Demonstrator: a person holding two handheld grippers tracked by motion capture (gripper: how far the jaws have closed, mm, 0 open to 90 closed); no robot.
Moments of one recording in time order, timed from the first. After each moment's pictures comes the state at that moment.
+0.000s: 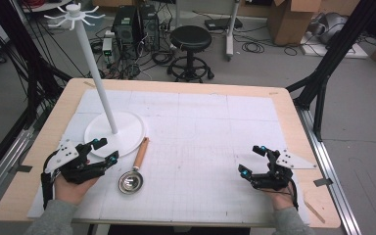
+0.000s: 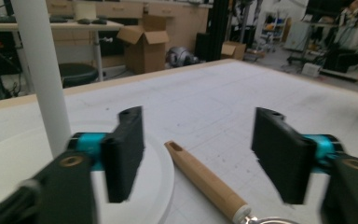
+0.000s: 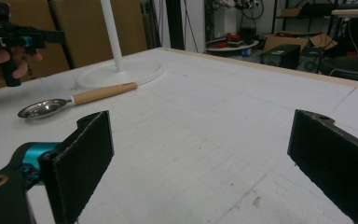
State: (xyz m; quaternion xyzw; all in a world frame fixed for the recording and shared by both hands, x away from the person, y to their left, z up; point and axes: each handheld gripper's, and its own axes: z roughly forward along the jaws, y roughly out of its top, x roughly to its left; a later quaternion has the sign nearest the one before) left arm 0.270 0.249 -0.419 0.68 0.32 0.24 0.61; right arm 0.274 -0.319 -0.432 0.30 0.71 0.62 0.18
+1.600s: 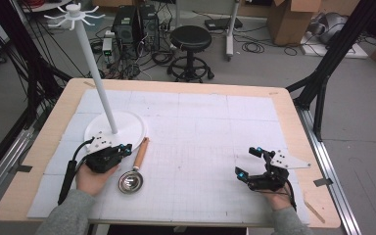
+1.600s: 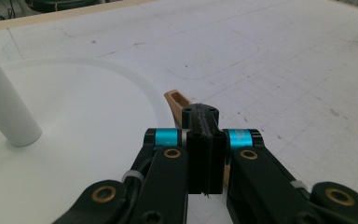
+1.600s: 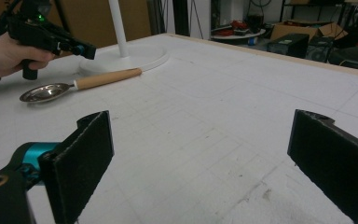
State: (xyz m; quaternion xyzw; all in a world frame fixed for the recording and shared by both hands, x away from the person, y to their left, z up) left arm 0.310 0.204 -0.437 0.75 0.37 0.20 0.50; right arm 0.276 -0.311 -0.436 0.29 0.73 0.60 0.18
